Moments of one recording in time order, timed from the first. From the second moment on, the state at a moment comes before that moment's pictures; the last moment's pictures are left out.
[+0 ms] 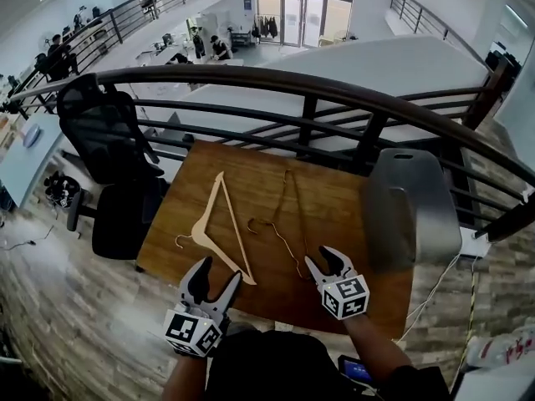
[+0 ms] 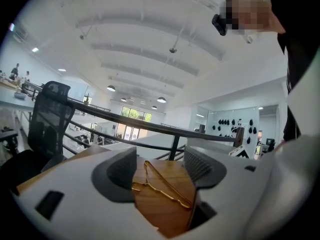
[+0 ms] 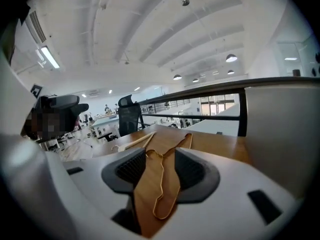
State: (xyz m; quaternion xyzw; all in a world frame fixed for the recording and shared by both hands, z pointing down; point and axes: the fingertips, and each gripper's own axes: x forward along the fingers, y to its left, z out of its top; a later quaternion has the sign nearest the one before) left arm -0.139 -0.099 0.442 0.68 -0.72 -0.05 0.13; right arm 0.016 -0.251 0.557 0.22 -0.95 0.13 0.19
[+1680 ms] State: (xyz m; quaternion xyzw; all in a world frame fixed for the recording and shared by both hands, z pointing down) left arm -0.219 -0.140 0.486 0.72 -0.66 -0.03 0.21; right arm -0.055 -0.271 0.710 0.22 -0.84 0.17 0.47
